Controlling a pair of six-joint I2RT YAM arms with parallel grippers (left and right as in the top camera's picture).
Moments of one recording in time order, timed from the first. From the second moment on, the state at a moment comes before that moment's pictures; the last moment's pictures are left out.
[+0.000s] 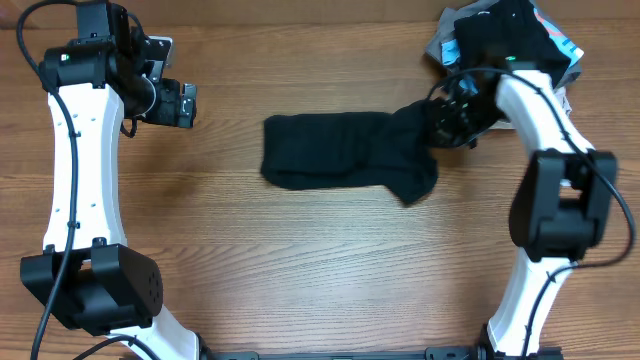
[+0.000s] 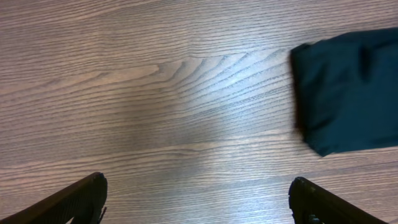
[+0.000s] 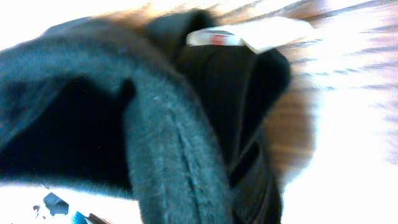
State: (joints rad) left arm 0.13 1.85 1.89 -1.25 0.10 0.22; right arm -0.03 2.16 1.79 -1.19 -0.57 0.15
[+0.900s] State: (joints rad) left arm 0.13 1.85 1.89 -1.25 0.11 0.22; right arm 0.54 2.13 1.81 -0.70 -0.38 0.44
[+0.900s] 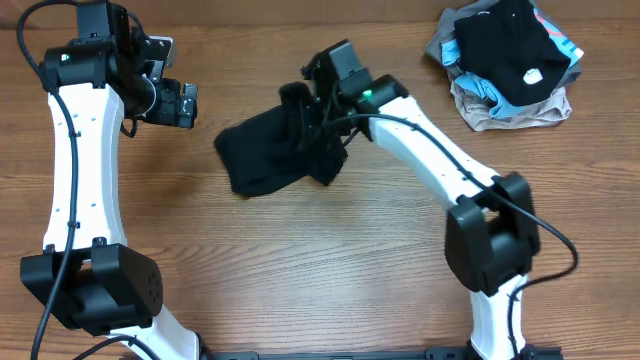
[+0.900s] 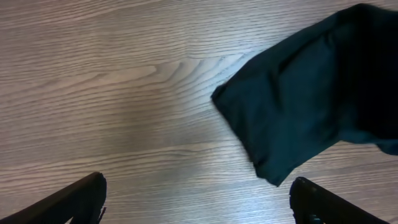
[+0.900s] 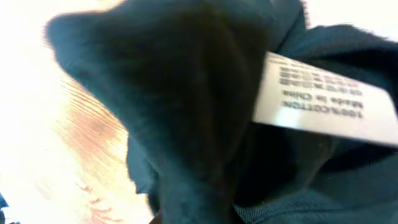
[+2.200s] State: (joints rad) left arm 0.13 1.85 1.89 -1.20 0.12 0.22; right arm 0.58 2.16 2.03 -0.89 -0.35 0.09
